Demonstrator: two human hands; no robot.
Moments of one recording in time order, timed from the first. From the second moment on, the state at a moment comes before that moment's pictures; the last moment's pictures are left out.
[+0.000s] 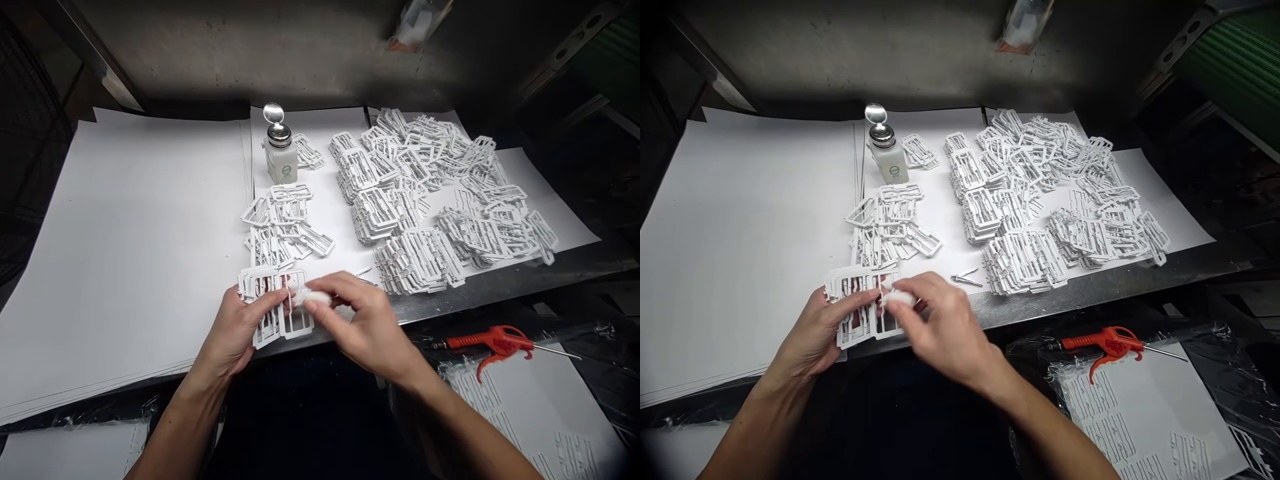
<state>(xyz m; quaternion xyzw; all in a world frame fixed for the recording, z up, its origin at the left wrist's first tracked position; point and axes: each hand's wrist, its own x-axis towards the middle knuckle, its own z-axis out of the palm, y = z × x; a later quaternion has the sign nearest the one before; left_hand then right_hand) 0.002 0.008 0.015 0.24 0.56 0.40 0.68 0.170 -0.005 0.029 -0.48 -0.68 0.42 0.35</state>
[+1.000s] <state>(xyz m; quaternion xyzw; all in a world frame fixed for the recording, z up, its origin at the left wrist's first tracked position) 0.013 -0.004 0.008 0.22 0.52 0.46 0.69 0.154 -0.013 0.030 -0.39 -0.89 0.21 0.09</state>
